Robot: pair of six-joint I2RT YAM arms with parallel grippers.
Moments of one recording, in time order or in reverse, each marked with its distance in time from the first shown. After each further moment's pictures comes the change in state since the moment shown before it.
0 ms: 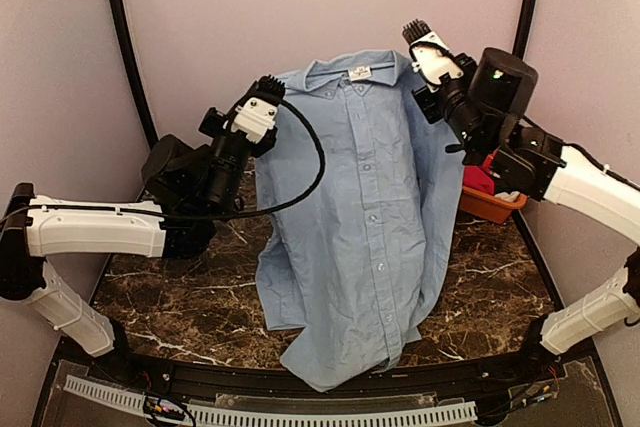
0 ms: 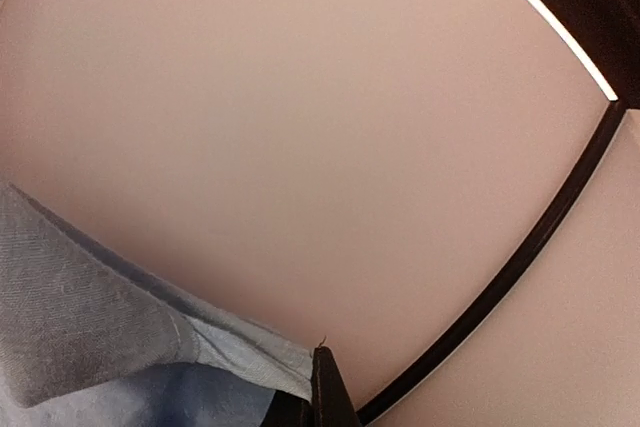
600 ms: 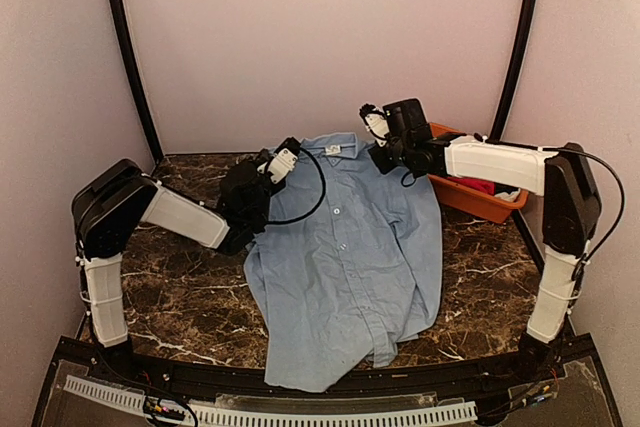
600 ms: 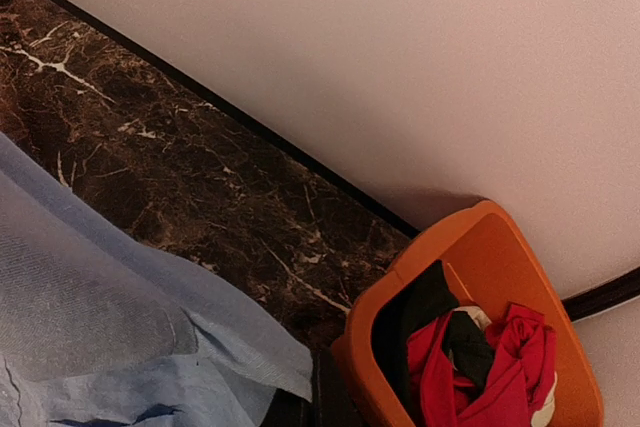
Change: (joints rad) left arm 0.296 0.532 0.008 0.014 -0.106 -0.173; right arm -0.339 0.571 0.127 -0.372 -0.415 0.537
